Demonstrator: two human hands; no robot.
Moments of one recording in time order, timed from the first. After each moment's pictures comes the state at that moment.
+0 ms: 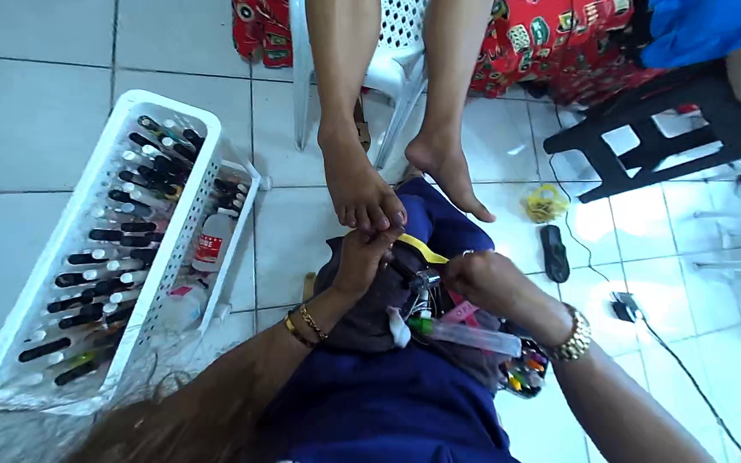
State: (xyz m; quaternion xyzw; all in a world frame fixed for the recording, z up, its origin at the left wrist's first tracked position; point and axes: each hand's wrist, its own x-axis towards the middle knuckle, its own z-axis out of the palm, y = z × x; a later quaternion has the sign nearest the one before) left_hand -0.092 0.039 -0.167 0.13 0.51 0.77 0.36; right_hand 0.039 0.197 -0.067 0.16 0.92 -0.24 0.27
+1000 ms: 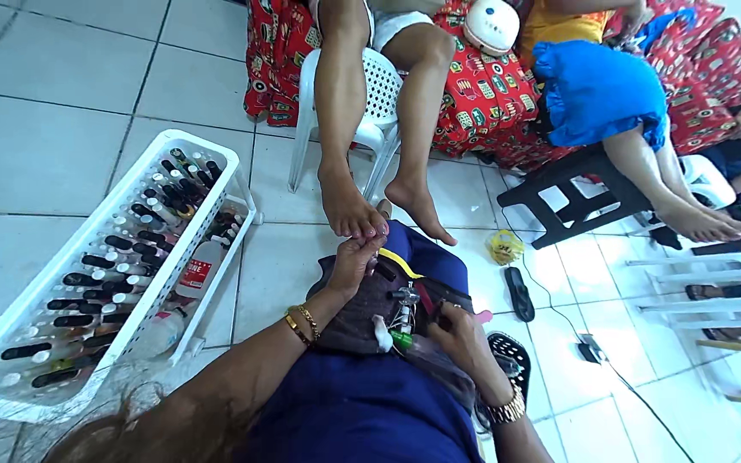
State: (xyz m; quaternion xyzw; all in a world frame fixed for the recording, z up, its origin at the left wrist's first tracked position) left_hand -0.096 0.045 -0.161 0.11 0.45 0.80 0.39; right_hand 0.114 0.135 -0.093 0.33 0.91 -0.25 0.03
